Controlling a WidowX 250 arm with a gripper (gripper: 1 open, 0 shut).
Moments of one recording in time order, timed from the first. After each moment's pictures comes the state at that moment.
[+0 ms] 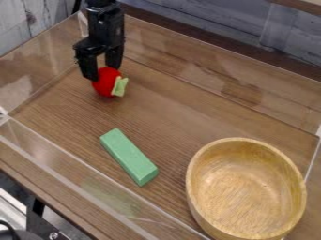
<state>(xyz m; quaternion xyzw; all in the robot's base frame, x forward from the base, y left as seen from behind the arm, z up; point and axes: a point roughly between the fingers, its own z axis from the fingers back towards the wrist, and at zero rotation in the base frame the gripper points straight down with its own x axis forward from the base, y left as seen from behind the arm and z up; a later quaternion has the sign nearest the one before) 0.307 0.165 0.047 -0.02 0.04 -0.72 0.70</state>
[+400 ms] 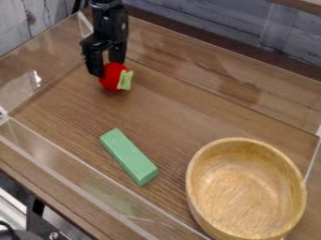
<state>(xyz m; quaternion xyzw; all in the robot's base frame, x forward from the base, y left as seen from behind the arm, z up) 0.321 0.168 0.044 -0.03 0.03 -0.68 0.73</state>
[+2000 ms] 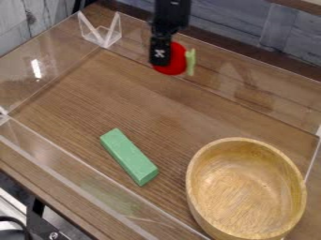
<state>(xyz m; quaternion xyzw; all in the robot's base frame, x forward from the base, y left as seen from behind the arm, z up) 0.351 0.047 0.076 0.00 0.03 -0.52 0.85</state>
